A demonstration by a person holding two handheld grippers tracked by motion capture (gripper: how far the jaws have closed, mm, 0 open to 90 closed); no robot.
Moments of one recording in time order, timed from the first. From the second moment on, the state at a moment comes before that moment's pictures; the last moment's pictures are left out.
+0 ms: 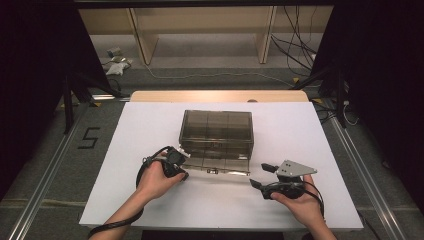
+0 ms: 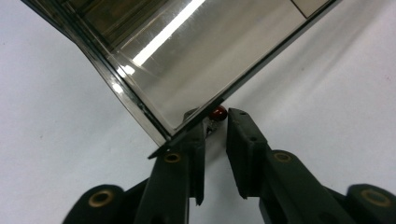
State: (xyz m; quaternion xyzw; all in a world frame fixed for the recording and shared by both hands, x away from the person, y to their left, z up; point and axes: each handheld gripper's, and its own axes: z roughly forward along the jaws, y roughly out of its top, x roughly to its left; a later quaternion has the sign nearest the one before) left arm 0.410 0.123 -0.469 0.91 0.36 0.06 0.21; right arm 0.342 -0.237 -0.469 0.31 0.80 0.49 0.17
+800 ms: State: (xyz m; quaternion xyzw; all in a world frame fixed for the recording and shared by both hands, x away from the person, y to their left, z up) left arm 0.405 0.122 -0.470 0.91 0.34 0.07 0.22; right arm 0.342 -0.238 -0.469 0.31 0.80 0.49 0.17
